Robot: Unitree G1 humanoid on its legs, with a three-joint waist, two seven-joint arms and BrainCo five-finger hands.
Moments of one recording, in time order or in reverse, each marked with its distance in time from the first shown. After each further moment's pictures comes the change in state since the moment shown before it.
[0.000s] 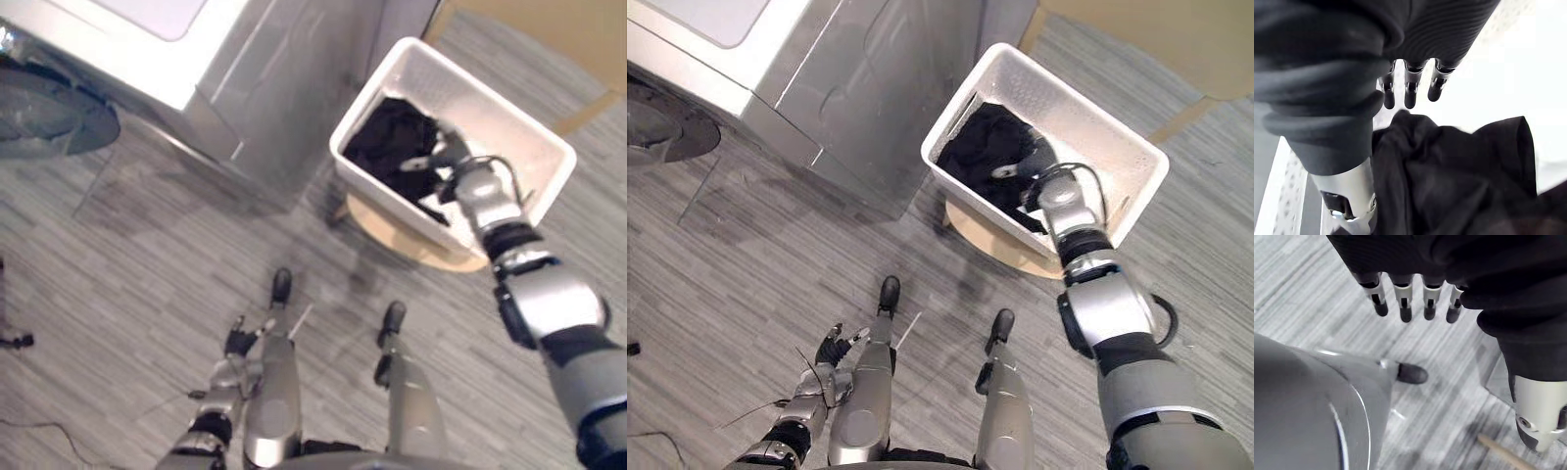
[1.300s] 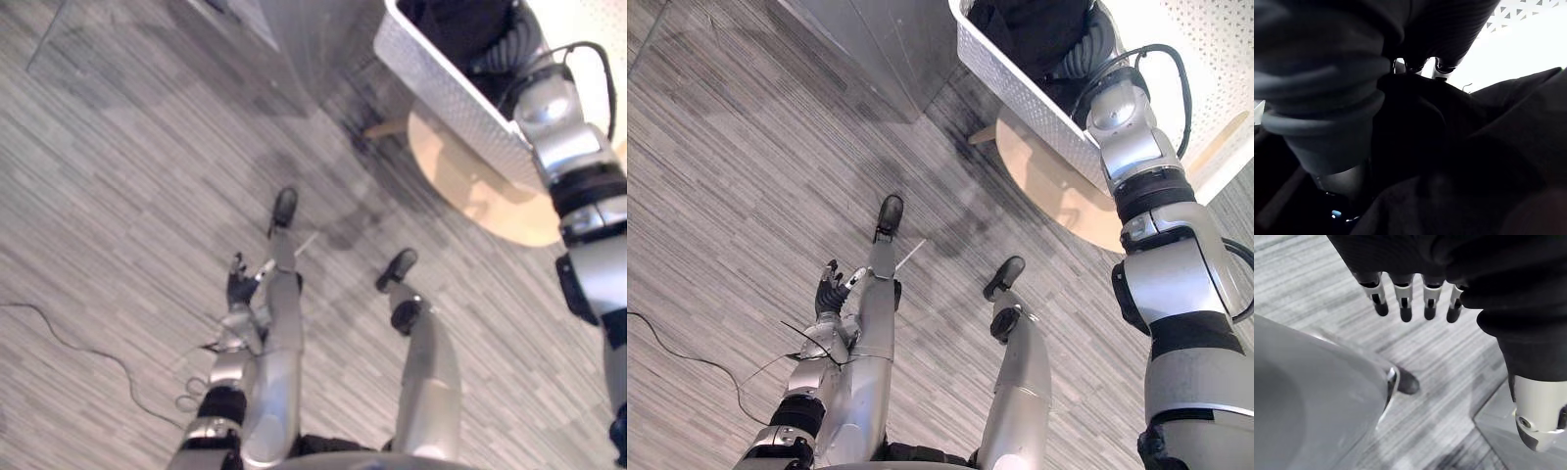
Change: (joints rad) left arm -0.023 -0.099 0.082 -0.419 -0.021 -0.033 0.050; right arm -0.180 -0.203 0.238 -0.271 -0.067 -0.010 -0.077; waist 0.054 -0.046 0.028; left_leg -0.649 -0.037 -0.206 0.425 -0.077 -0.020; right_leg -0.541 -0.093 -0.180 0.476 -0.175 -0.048
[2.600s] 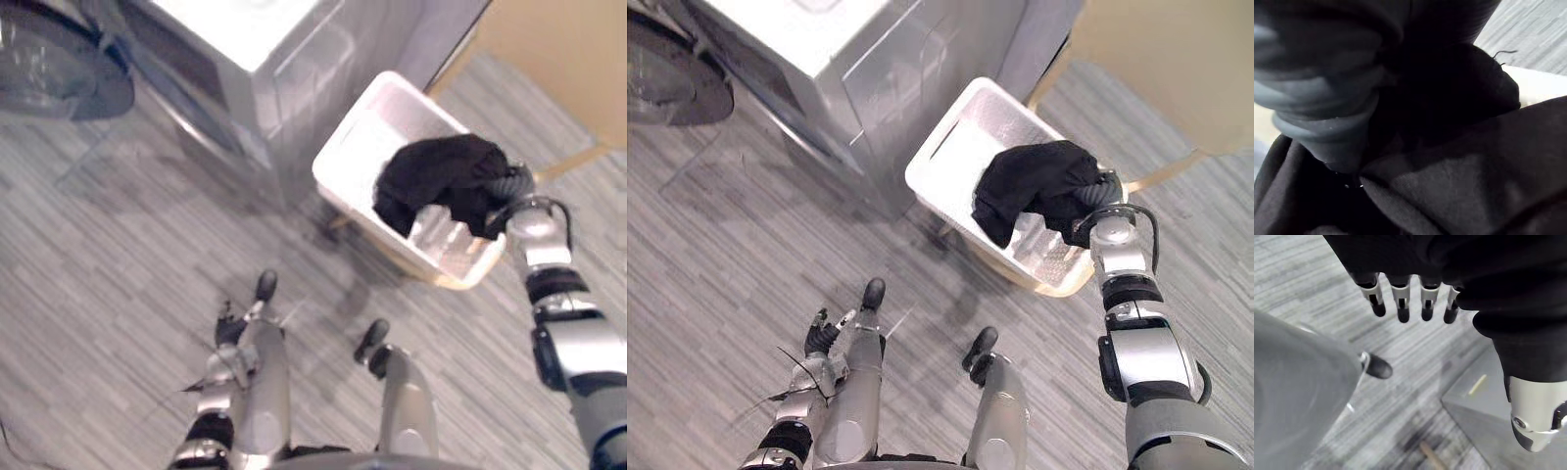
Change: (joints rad) left arm 0.101 0.043 -0.007 0.237 0.004 0.049 -0.025; right arm 0.539 0.122 -0.478 0.000 0.145 0.053 -0.024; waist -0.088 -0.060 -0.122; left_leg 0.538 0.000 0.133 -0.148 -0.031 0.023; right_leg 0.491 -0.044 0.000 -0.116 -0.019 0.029
